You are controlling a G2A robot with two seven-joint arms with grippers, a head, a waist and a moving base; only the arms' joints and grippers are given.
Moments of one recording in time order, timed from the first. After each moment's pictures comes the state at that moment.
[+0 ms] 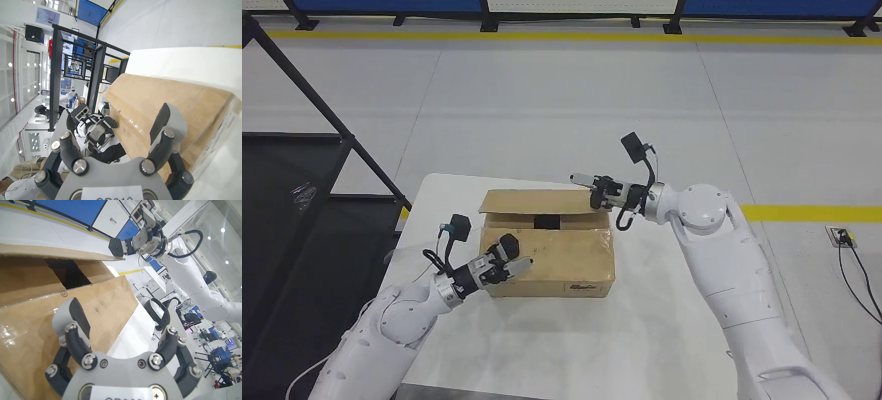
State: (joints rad) left arm 0.89 -0.97 -1.05 -1.34 0.17 -0.72 -0.34; right arm -0.42 -1.47 1.28 -0.93 -0.20 -0.10 1.00
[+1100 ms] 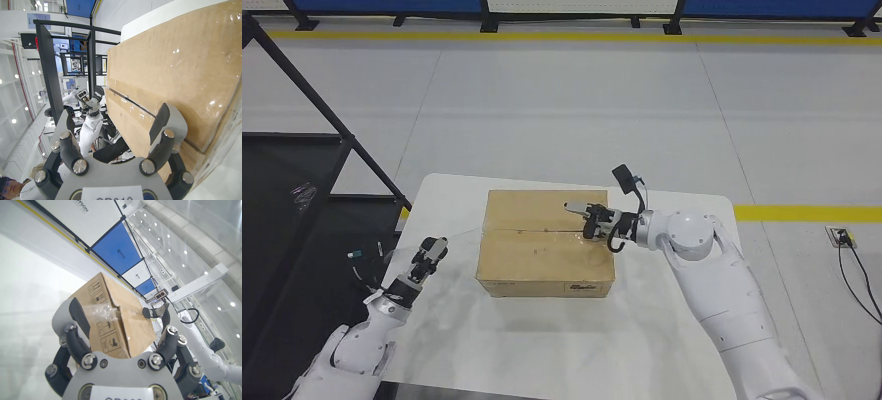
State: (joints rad) left arm 1.13 -0.96 -1.34 -1.23 -0.03 -0.69 -0.15; right arm -0.52 -1.45 1.21 -0.98 -0.10 -0.01 0.98
